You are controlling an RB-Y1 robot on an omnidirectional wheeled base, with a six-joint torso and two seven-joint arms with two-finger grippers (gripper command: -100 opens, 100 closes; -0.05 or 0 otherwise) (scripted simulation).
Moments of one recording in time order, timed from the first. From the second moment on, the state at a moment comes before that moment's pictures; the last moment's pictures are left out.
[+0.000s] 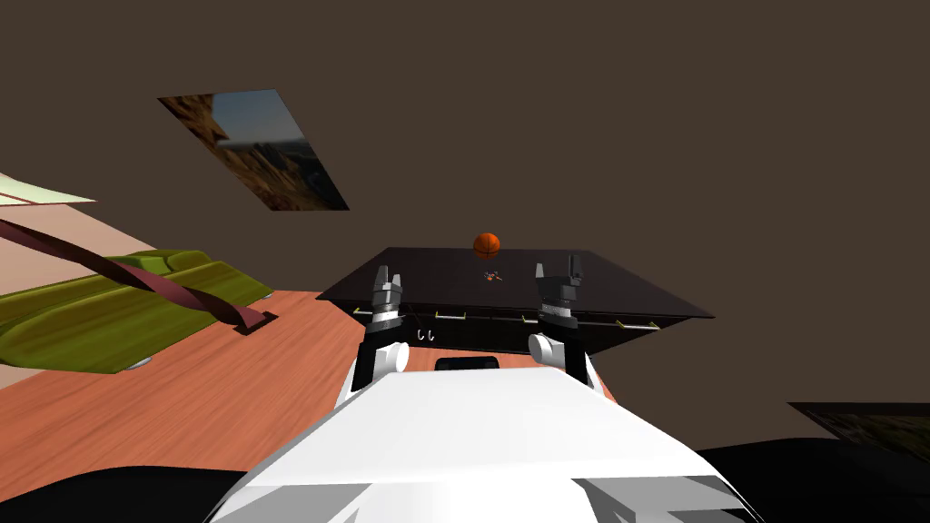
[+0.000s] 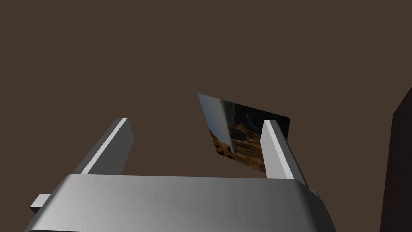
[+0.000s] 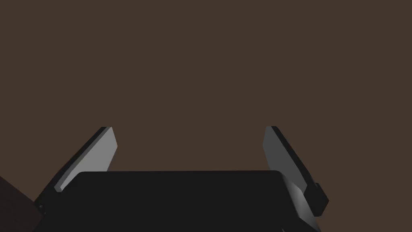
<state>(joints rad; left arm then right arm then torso) 0.49 -0.03 -0.03 -2.21 0.06 -0.36 -0.13 0.46 0.05 -0.03 -2.23 -0.06 -0.49 -0.15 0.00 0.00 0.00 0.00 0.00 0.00</state>
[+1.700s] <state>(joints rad) 0.49 -0.03 -0.03 -2.21 0.06 -0.36 -0.13 0.53 -0.41 0.08 -1.99 0.07 -0.45 -0.19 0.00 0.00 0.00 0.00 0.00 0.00</state>
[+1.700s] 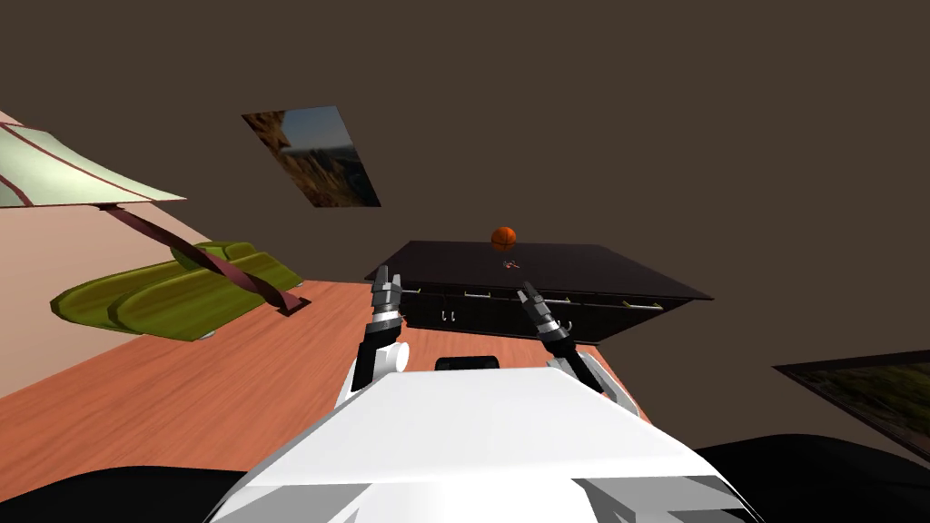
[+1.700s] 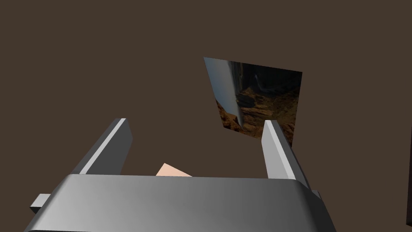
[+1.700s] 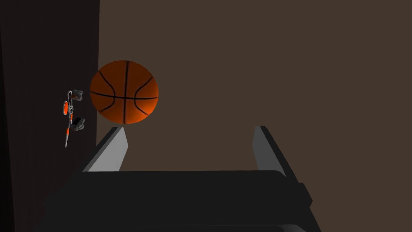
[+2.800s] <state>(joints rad) 0.49 -0.03 -0.03 -2.21 0.06 -0.36 -0.13 0.60 -0.67 0.22 -1.66 0.18 -0.50 -0.19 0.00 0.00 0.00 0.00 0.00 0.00</state>
